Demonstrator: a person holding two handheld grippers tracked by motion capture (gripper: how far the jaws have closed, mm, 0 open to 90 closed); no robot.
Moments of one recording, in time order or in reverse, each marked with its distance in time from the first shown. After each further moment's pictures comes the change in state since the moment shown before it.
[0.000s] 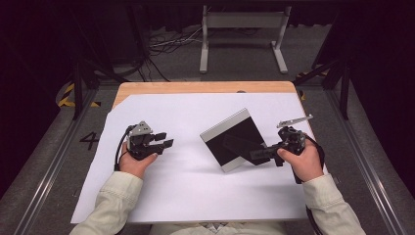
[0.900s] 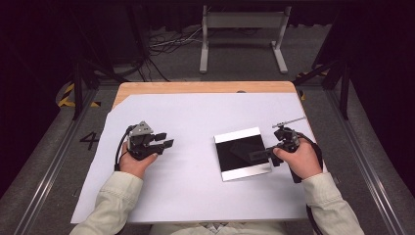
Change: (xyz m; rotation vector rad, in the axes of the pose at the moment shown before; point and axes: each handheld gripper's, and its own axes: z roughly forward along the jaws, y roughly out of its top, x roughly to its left) left arm 0.000 0.000 0.001 0.000 0.001 0.007; right arm -0.019 -0.003 0.013 0.095 -0.086 0.145
